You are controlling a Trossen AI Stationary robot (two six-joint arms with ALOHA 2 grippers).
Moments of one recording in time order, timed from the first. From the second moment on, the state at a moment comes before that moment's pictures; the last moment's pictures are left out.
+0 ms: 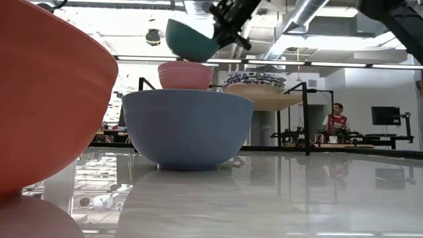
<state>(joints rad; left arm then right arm) -0.10 0.02 0.52 -1.01 -0.62 -0.96 -0.44 2.06 2.34 -1.05 -0.04 0.41</state>
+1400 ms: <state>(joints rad) -0.10 0.02 0.52 -1.01 -0.62 -0.96 -0.52 2.10 2.35 -0.86 -0.05 0.39</state>
